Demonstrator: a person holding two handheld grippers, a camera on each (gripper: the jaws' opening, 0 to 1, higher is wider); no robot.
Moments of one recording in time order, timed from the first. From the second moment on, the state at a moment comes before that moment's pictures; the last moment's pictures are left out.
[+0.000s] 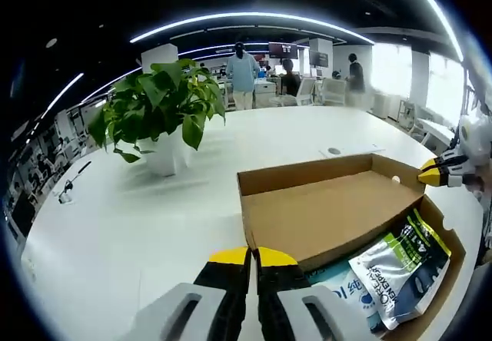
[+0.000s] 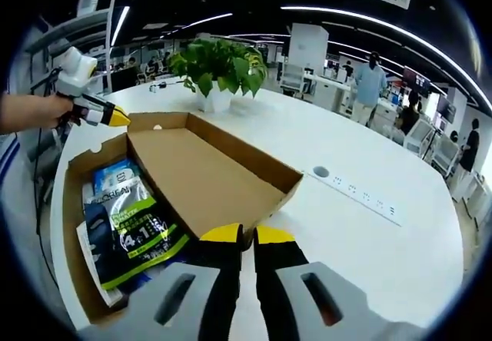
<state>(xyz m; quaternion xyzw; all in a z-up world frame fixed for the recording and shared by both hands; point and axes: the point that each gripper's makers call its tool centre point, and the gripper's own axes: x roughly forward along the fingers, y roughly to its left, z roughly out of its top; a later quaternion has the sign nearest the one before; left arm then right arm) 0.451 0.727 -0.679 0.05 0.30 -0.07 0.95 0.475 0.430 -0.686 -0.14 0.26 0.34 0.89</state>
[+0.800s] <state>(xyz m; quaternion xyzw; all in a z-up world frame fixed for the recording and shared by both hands) 0.447 0.724 -0.682 0.06 0.33 -0.07 0.94 0.476 0.433 -0.689 -0.17 0.27 0.36 0.88</state>
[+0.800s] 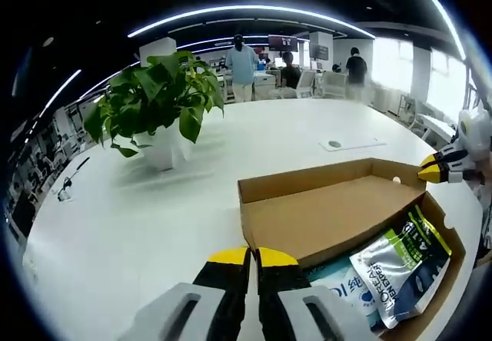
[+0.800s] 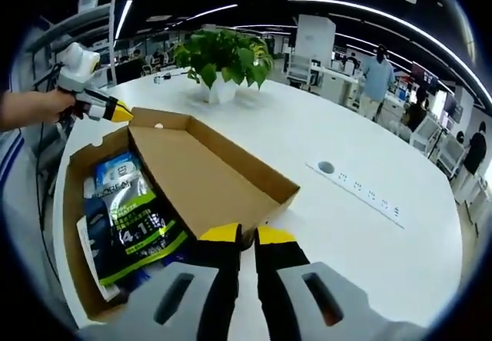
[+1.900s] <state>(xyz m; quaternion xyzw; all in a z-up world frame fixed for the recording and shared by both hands) 0.364 0.659 -0.682 0.04 0.39 -0.16 0.91 0.417 0.440 -0.673 -0.16 0.29 0.40 0.86</state>
